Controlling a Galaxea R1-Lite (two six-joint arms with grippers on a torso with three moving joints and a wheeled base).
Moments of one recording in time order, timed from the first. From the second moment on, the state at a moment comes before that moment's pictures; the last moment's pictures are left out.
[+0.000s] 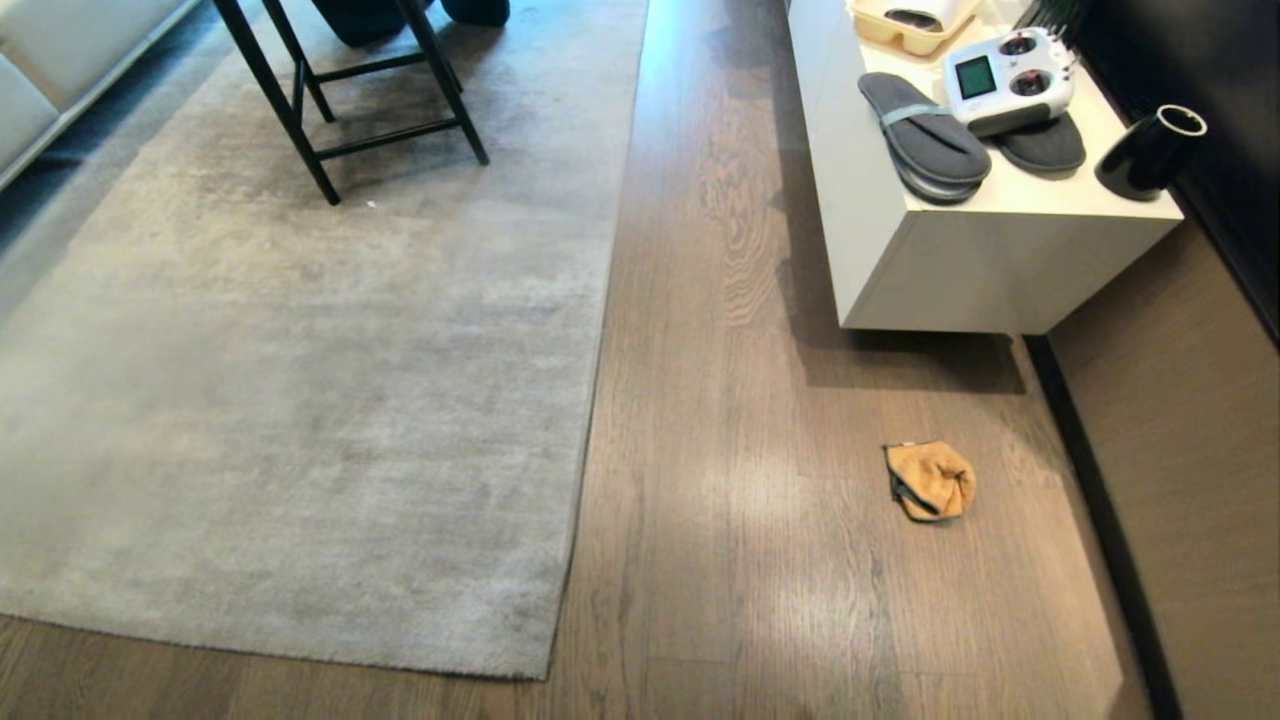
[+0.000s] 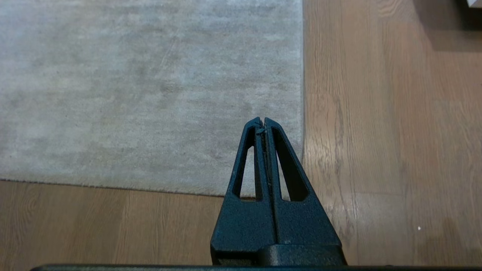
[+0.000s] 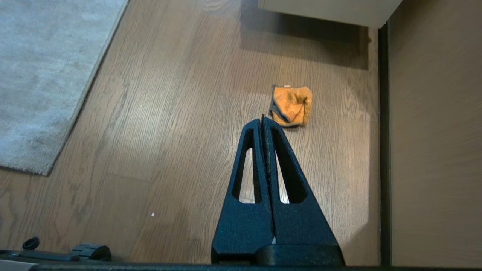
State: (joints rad) left arm 0.00 0.00 0.00 0.00 0.00 0.00; right arm 0.01 0.00 0.00 0.00 0.06 -0.10
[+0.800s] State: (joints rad) left arm 0.00 0.00 0.00 0.00 0.00 0.00; right arm 0.01 0.00 0.00 0.00 0.06 -0.10
